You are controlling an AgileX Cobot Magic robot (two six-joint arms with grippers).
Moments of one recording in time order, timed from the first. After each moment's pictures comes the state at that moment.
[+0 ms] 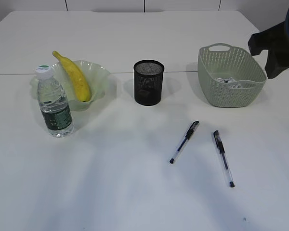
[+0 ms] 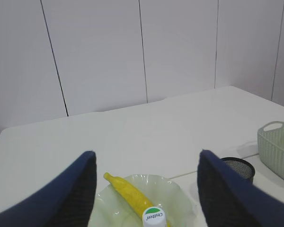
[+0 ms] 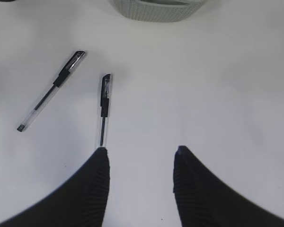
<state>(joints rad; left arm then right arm) -0.37 0.79 -0.62 -1.03 -0.19 1.07 0.37 1.44 -1.36 -0.32 1.19 0.41</state>
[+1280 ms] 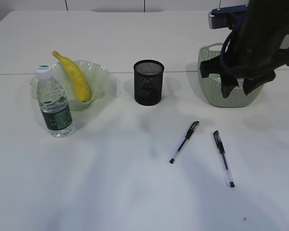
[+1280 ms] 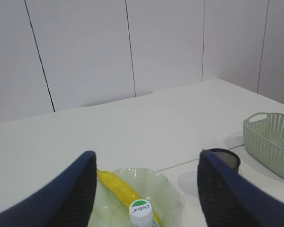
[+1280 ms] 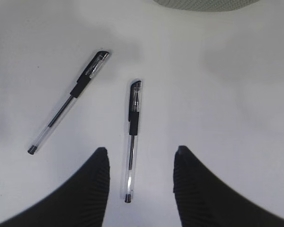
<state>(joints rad) -0.37 0.79 -0.62 -1.03 -0.14 1.07 0.37 1.74 -1.46 -0.27 1.12 0.44</state>
